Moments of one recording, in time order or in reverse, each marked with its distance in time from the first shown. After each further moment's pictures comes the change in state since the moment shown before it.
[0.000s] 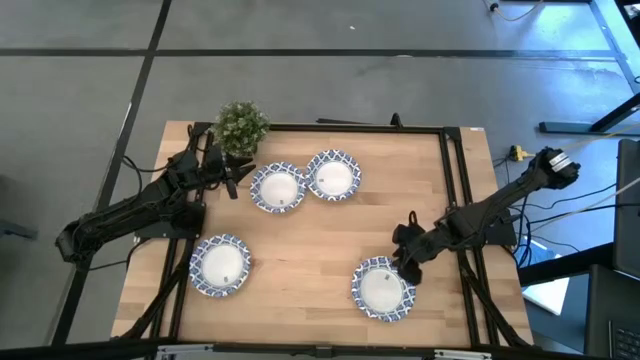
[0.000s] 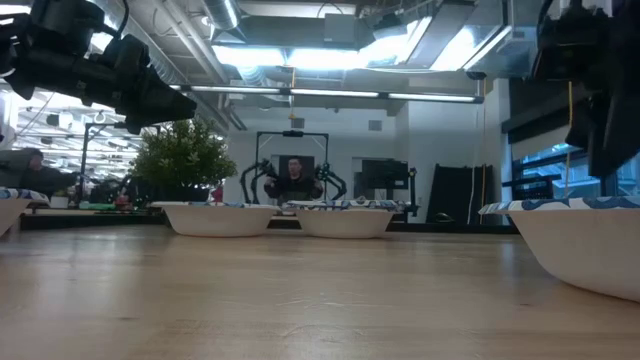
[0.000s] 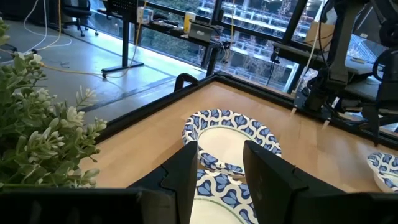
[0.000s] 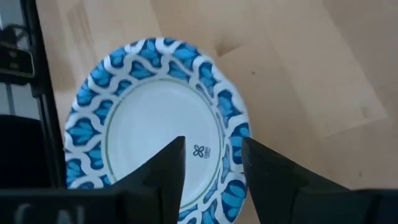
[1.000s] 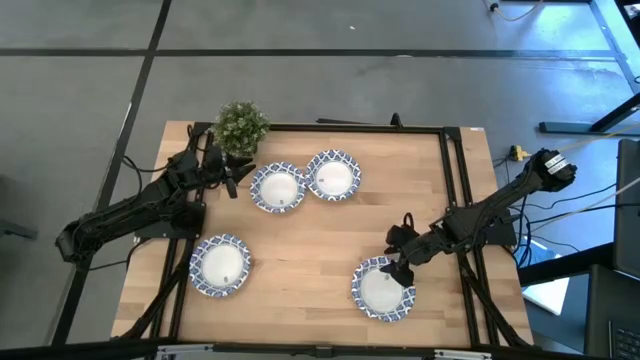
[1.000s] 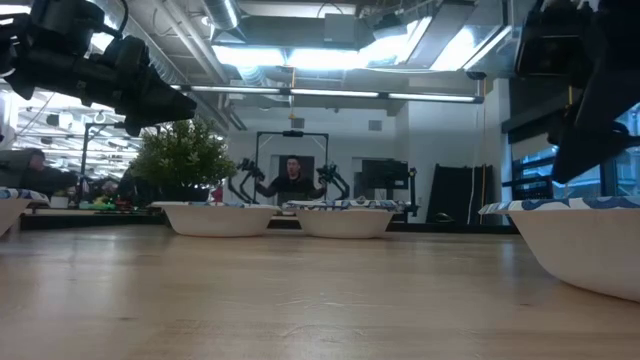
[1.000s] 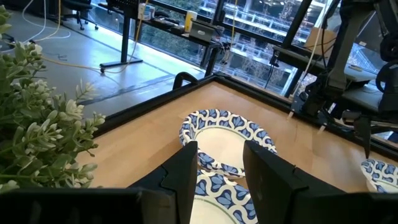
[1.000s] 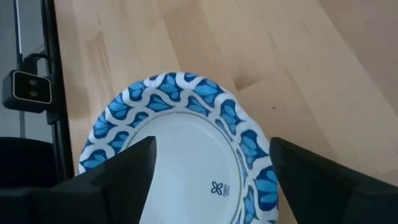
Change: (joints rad) left arm 0.000 0.000 0.000 0.000 0.000 -0.050; right arm 0.003 0.068 0.002 0.153 0.060 -0.012
